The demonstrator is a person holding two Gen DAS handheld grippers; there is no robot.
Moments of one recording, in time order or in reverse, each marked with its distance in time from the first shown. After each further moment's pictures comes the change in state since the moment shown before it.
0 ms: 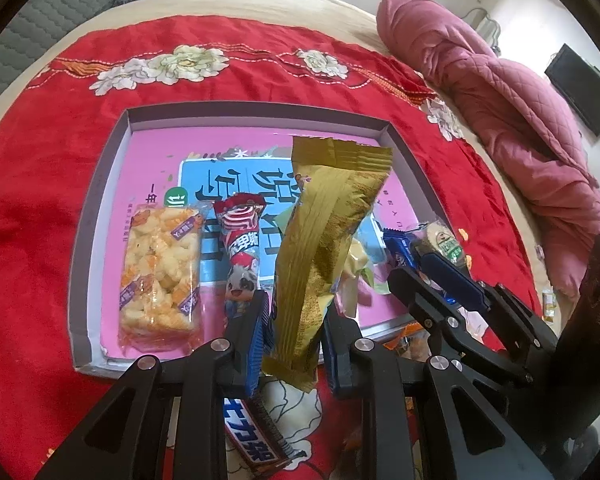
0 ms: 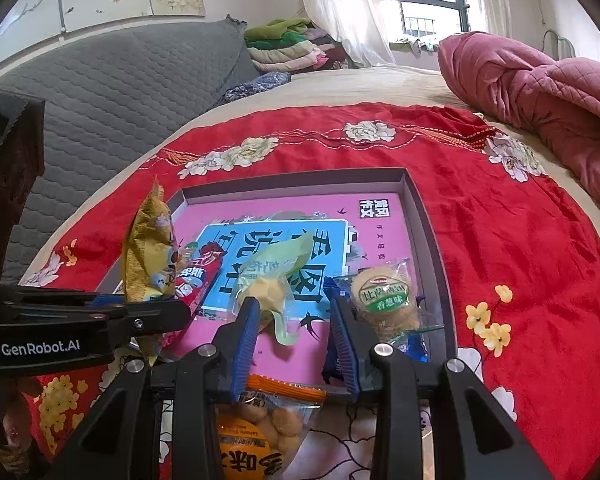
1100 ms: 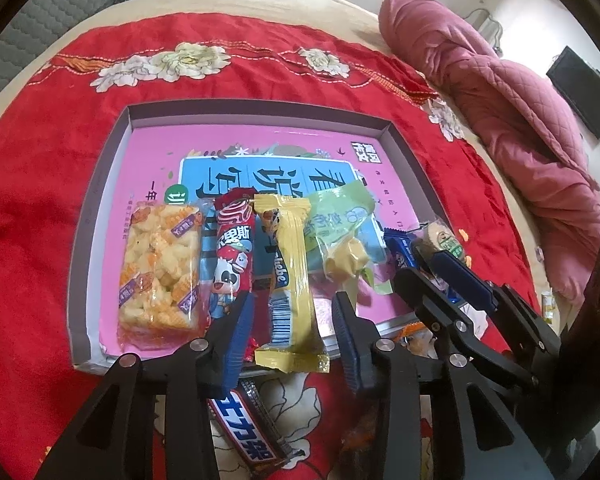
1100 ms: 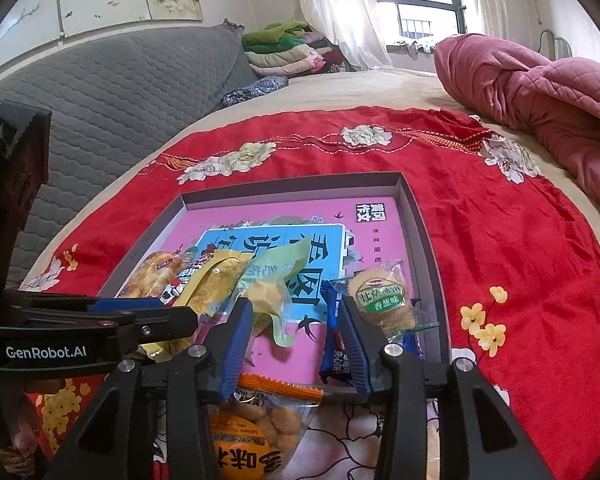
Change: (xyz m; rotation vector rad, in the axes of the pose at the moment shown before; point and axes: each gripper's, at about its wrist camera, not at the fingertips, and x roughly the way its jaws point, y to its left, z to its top) left arm -0.001 0.000 0.000 -0.005 0.002 0.001; right arm -0.005 -0.002 0.001 0.007 -0.017 -0.004
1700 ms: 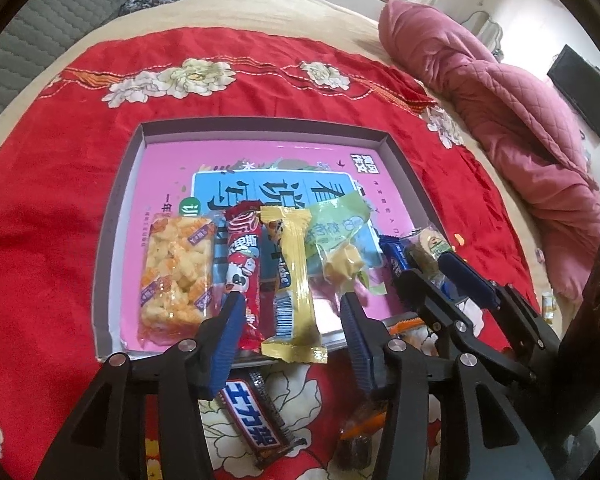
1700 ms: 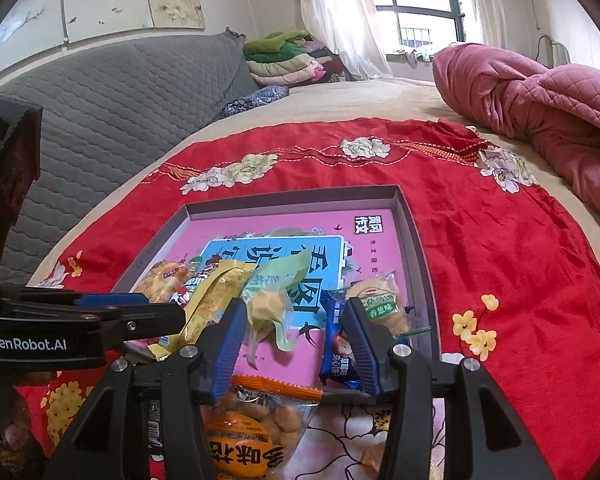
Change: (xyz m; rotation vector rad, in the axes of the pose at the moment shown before) left arm -0.021 -0.002 -0.001 0.011 -0.029 0.033; right arm -0.012 0.002 0.003 -0.001 -0.033 -0.001
